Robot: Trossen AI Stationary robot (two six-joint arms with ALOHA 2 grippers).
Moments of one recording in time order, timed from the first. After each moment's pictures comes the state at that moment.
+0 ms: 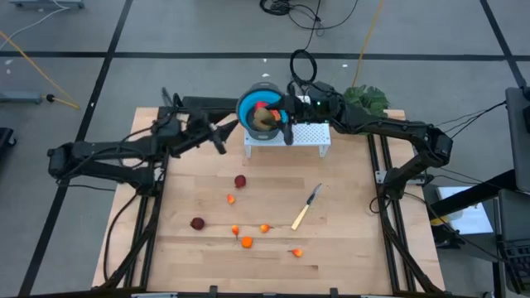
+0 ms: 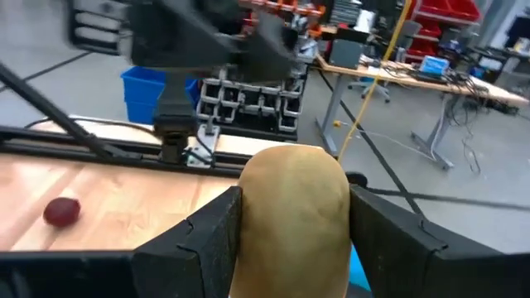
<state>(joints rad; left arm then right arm) 0.23 1.02 0.73 0.38 -0.28 -0.15 -0.42 1.54 1.26 0.14 -0.35 -0.23</state>
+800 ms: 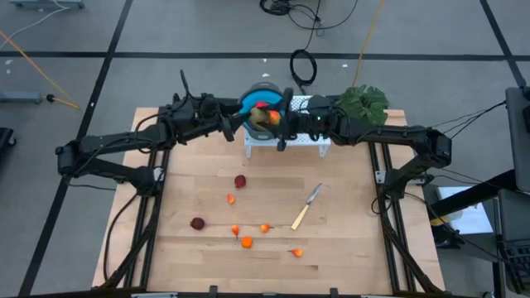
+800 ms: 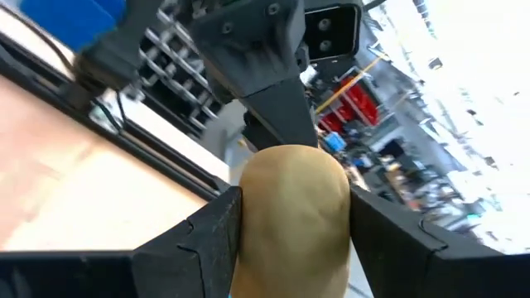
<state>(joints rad) 0.34 1.15 0.89 0.28 -0.08 -0.43 -0.26 1.53 1.26 0.25 -0.05 -0.81</state>
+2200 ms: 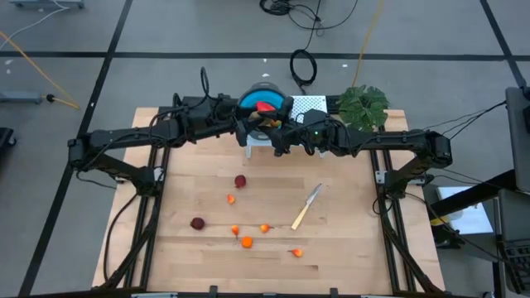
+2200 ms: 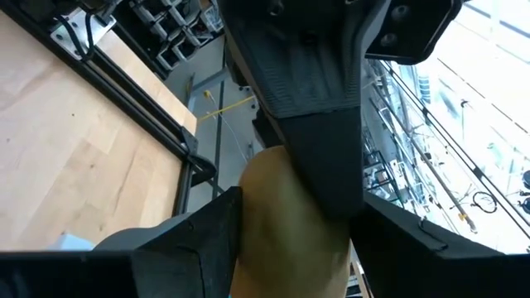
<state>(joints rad) 0.27 1.29 1.07 0.15 -0.07 -0.34 -0.15 1.54 1.26 0.23 0.24 -1.04</state>
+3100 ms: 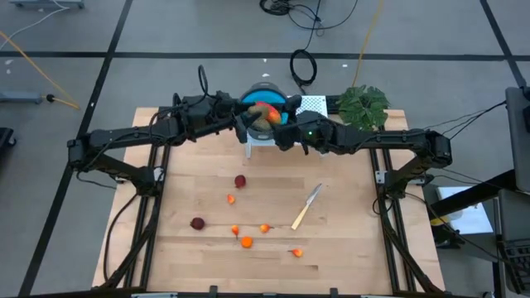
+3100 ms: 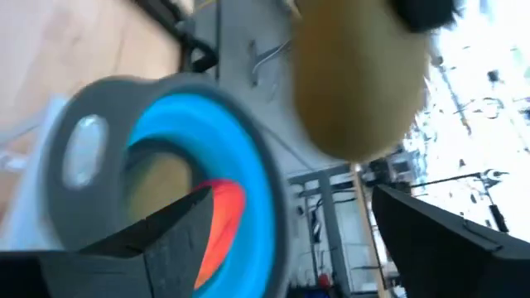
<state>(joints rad) 0.31 1.29 1.07 0.15 -0.12 -0.22 -0.16 1.54 1.26 0.01 0.52 -0.98</state>
